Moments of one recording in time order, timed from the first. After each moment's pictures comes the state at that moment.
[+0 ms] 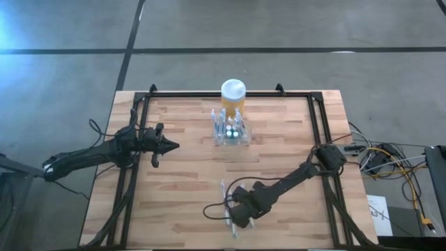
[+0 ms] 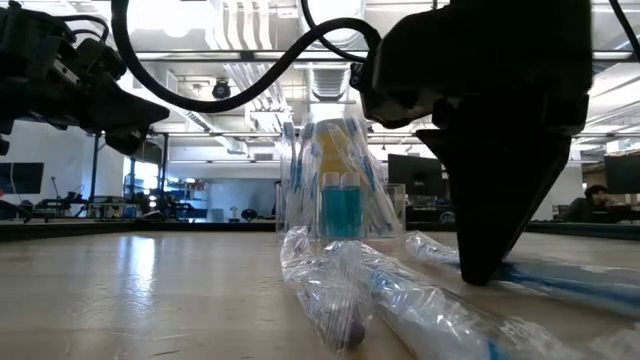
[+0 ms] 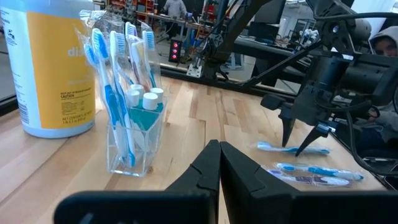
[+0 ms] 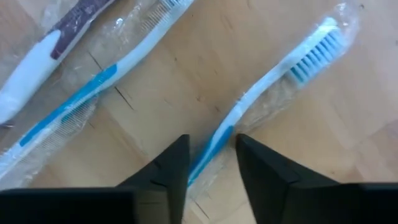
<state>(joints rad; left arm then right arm) 0.32 0.21 0.01 0.07 0.30 -0.18 0.51 2.18 1.57 -0.89 0.13 1.17</state>
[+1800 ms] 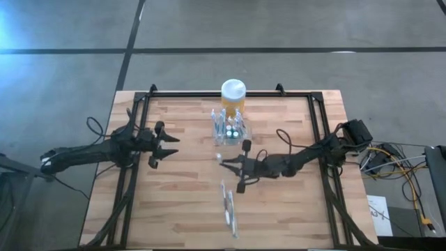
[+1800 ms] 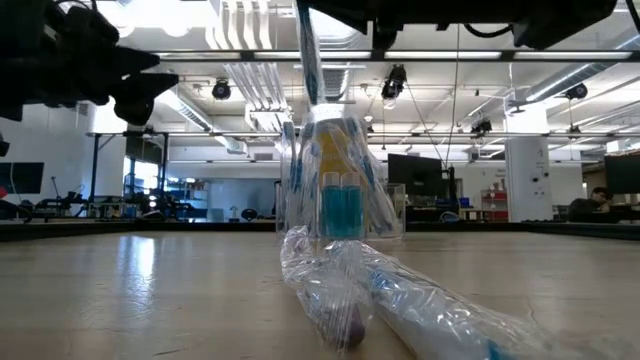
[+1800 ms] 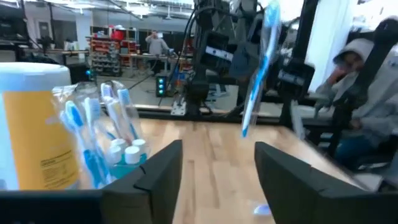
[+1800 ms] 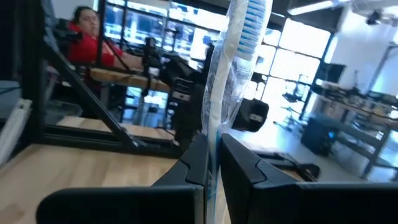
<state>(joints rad) 0.24 0.28 0.03 0.28 0.29 -0.10 0.30 1.72 0.82 1.01 0.44 -0.22</state>
